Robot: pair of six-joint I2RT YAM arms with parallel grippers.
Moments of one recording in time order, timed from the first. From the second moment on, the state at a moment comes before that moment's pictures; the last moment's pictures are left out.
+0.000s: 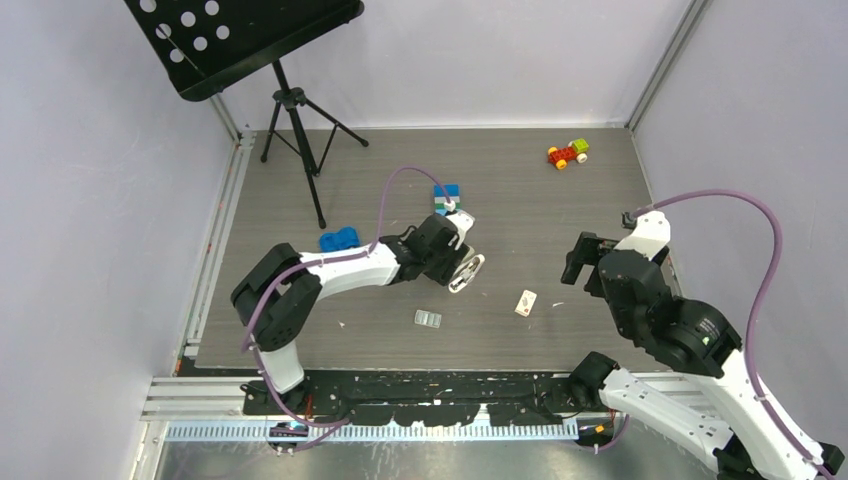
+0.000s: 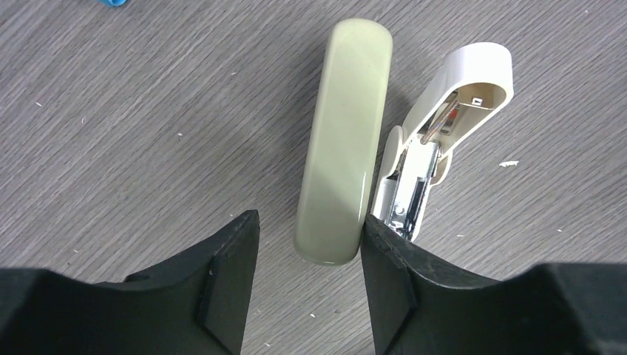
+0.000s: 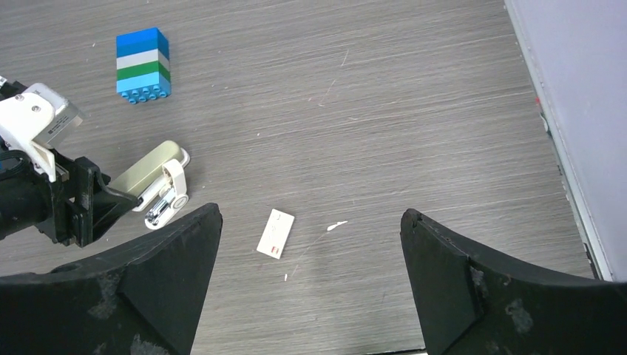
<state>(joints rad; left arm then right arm) -0.88 1.76 1.10 -0.17 -0.13 -0.13 0.74 0.61 1.06 -1.07 0.74 0.57</state>
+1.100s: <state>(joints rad) -0.88 1.83 1.19 -0.25 -0.09 -0.13 0.74 0.55 0.99 -1.08 0.79 0.55</state>
